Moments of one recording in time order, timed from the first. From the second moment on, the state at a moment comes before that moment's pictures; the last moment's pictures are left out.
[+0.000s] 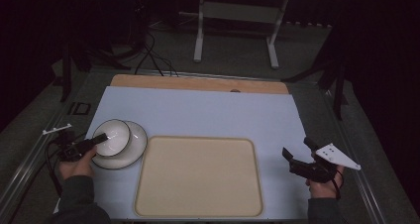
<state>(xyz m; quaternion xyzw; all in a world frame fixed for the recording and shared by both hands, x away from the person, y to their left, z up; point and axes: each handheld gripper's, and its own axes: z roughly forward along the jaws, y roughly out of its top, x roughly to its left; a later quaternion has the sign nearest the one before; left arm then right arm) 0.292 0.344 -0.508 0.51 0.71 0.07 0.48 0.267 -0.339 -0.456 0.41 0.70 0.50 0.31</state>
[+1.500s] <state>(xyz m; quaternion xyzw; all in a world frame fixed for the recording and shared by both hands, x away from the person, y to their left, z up) 0.281 0.316 -0.470 0.54 0.65 0.09 0.53 0.267 -0.340 -0.456 0.41 0.70 0.50 0.31</state>
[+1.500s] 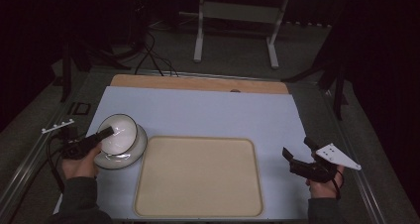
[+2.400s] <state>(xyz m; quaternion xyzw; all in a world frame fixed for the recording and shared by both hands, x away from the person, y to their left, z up) 0.281 0.297 -0.461 0.55 0.63 0.09 0.54 0.267 -0.341 -0.455 0.41 0.69 0.50 0.32</state>
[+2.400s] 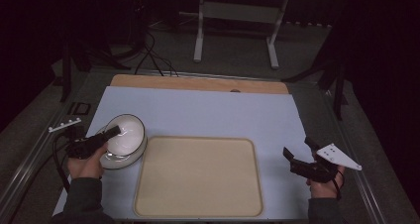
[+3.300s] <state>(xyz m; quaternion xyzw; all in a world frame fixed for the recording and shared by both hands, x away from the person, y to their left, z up) 0.283 0.271 -0.457 0.57 0.61 0.06 0.54 0.267 -0.341 -0.456 0.41 0.69 0.50 0.32</state>
